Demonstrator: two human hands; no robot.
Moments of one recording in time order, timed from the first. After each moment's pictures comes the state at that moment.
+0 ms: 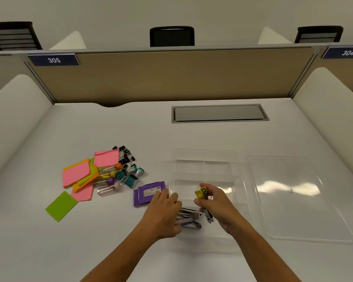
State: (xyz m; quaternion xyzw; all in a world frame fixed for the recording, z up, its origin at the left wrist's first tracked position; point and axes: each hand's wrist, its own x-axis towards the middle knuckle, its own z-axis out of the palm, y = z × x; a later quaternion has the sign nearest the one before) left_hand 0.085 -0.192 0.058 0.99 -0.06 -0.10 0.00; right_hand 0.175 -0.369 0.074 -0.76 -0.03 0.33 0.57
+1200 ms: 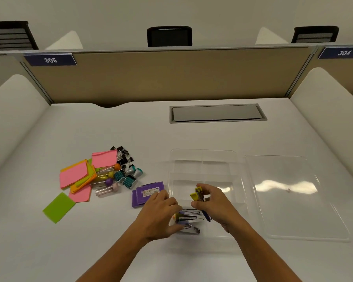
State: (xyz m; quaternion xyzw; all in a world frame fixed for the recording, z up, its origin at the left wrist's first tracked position) left_hand 0.076 -0.179 0.060 0.99 -0.11 -0.02 0.09; right_hand 0.173 -0.370 0.085 -0.80 -0.08 0.31 0.51
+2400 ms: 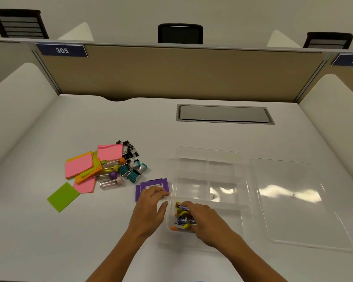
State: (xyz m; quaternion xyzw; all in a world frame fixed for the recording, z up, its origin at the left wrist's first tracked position) left_hand 0.055 -0.165 0.028 0.93 0.16 0.09 0.31; right_hand 0.132 -0.352 0.074 -0.89 -0.32 0.29 0.14
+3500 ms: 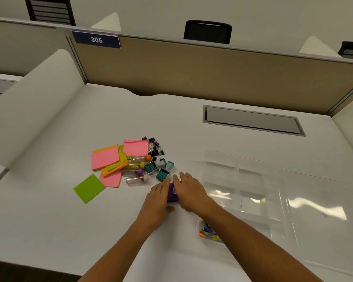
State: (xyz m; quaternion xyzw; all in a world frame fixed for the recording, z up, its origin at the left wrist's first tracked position) left_hand 0.053 -0.091 -0.006 0.93 0.20 -0.01 0.30; right_hand 0.162 -0.192 0.049 -0.87 -0.47 0.16 -0.06
